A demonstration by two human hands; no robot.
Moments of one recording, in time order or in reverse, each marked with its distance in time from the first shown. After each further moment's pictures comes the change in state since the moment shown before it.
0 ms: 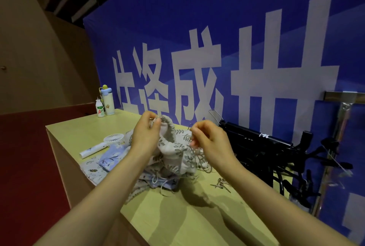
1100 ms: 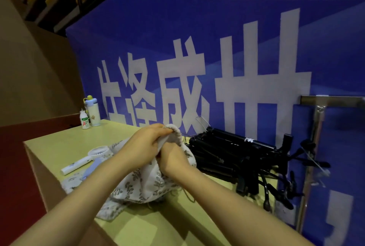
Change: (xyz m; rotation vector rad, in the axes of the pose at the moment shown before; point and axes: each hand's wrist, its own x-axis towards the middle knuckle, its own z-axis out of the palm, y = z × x) left_hand 0.000 0.032 -0.007 0.554 -0.467 0.518; right_hand 0.040 0.028 0.066 -0.708 -0.290 0.052
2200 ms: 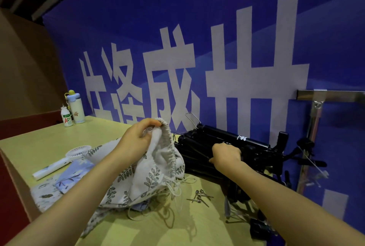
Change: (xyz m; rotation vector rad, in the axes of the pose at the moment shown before) left_hand 0.041 -0.023 0.046 -0.420 0.082 -0.271; right_hand -0.004 0.162 -0.058 -0.620 -0.081 0.411
